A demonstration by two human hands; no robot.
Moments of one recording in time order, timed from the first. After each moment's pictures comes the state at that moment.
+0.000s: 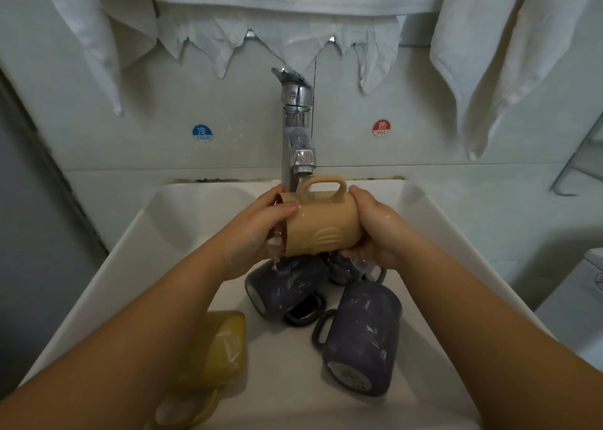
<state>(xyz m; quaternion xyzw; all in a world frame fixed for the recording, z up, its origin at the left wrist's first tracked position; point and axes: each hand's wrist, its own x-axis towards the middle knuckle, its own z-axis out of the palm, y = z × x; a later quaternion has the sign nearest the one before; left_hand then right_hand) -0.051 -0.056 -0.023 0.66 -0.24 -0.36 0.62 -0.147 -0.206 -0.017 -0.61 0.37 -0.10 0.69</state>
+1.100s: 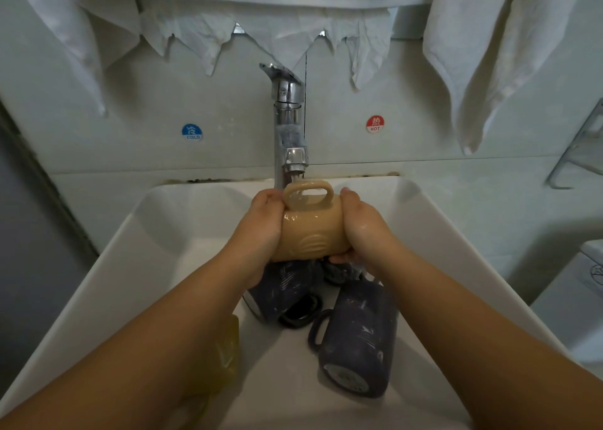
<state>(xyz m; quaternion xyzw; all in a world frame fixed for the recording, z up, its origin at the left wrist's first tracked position) -0.067 -0.080 -0.027 0.72 -0.15 -0.25 0.63 -0.133 -0.196 -0.023 -0.63 0.44 -0.15 0.63</state>
